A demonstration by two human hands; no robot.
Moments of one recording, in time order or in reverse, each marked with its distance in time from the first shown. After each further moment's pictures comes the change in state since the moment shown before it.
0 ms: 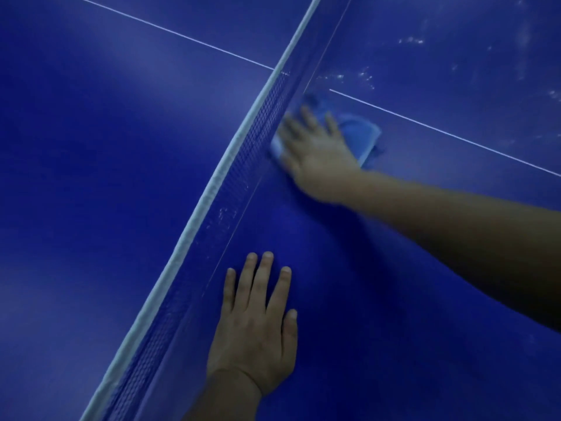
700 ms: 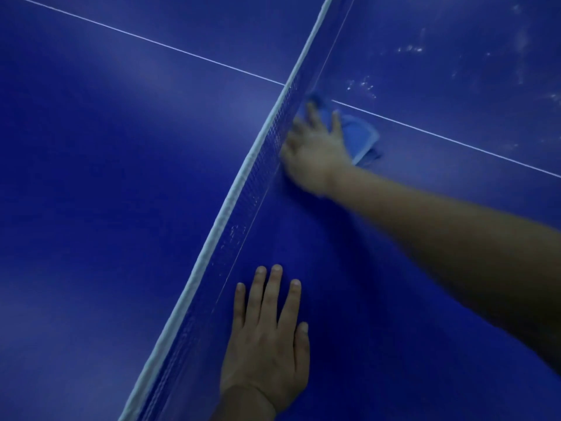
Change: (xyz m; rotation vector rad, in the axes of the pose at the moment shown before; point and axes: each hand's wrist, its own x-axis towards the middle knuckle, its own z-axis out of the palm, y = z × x) left_hand 0.002 -0.002 0.001 0.051 0.028 0.014; right_hand 0.038 -0.005 -0.002 -0.005 -0.081 0.179
